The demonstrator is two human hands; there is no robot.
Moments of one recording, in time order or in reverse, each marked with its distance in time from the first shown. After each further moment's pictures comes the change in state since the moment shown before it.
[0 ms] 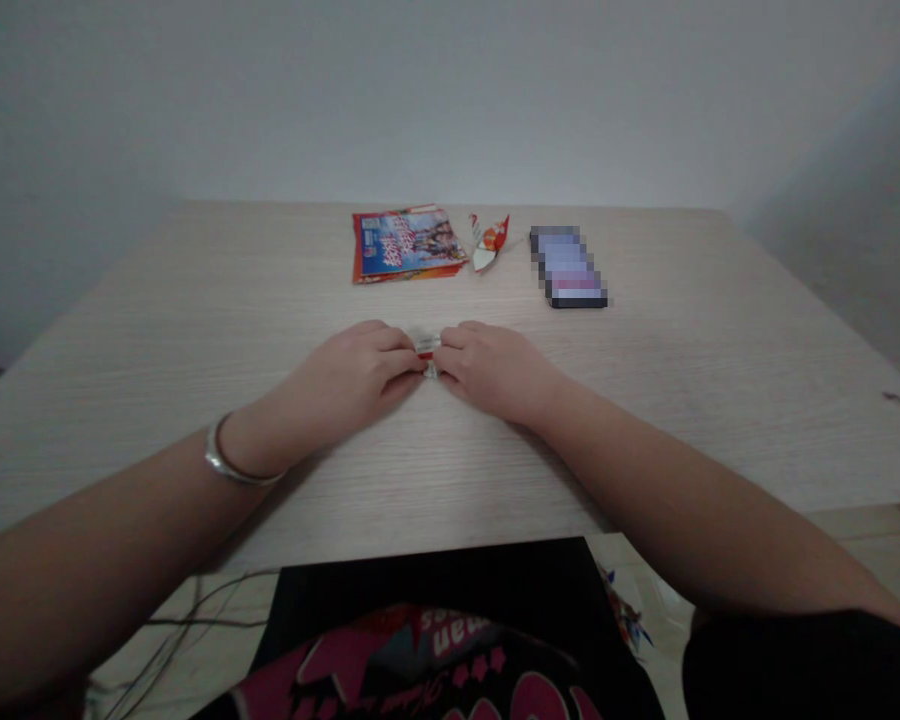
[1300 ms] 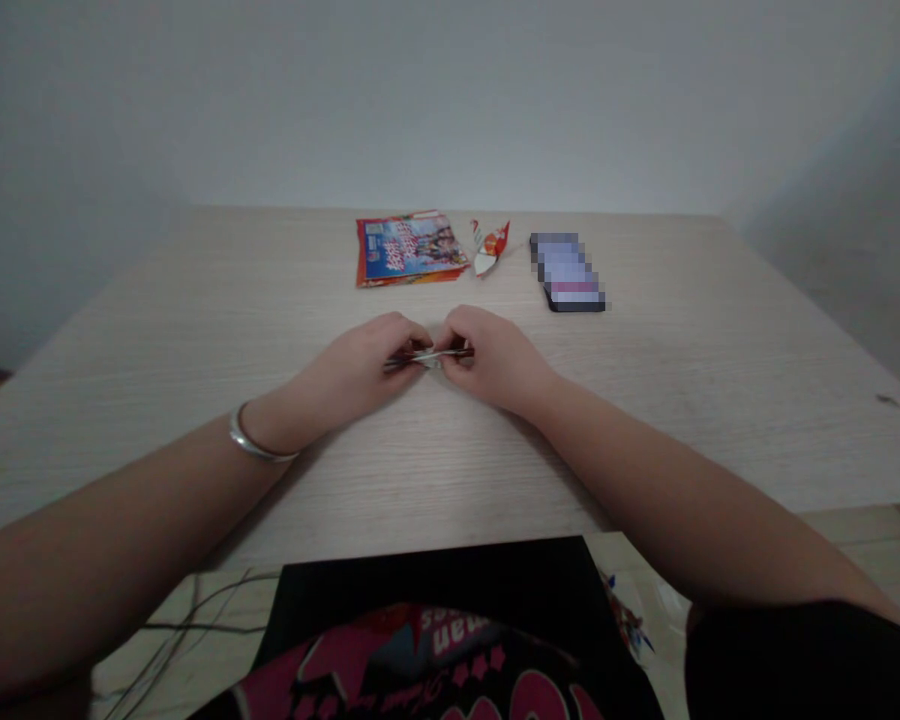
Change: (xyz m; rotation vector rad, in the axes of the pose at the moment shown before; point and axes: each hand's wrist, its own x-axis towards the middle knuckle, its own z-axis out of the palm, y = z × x) left_hand 0.001 -0.009 0.009 -0.296 0.202 -0.108; right_hand 0.000 0.005 0.008 0.546 0.378 0.189
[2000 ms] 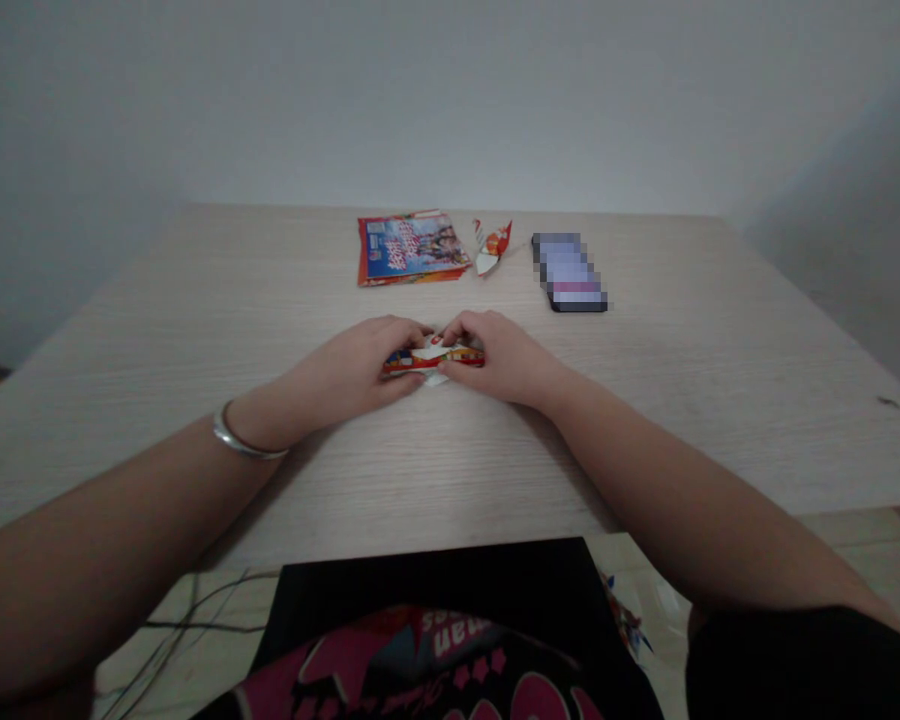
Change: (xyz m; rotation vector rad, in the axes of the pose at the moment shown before) left_hand 0.000 0.002 -0.009 0.037 -0.153 -0.023; right_hand -0.003 0.016 -0.007 0.099 -0.133 0.055
